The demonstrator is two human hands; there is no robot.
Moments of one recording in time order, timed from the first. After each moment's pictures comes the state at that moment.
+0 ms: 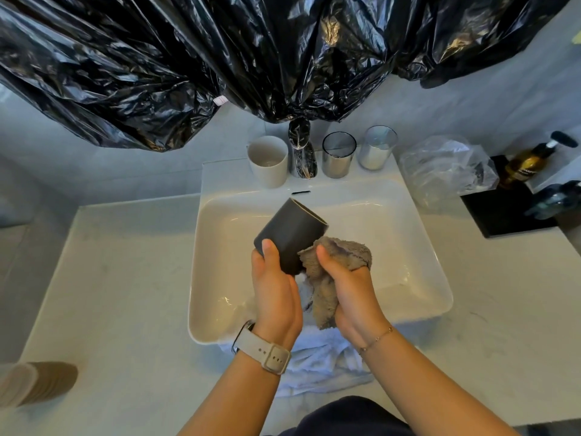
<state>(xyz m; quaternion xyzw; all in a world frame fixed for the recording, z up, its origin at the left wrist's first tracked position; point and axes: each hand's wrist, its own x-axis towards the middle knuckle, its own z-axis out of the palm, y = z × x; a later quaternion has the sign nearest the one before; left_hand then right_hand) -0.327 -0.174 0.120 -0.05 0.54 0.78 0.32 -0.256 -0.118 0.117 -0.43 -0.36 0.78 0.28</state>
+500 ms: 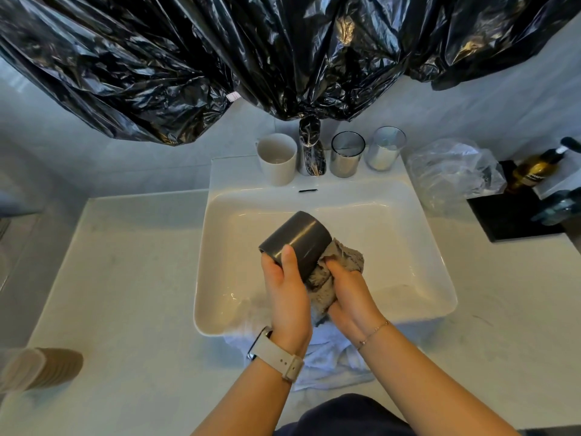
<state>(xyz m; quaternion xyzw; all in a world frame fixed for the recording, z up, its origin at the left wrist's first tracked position) -0.311 -0.182 0.106 0.02 0.64 0.74 0.24 -0.262 -0.123 0.092 -0.45 -0.32 0.80 0.22</state>
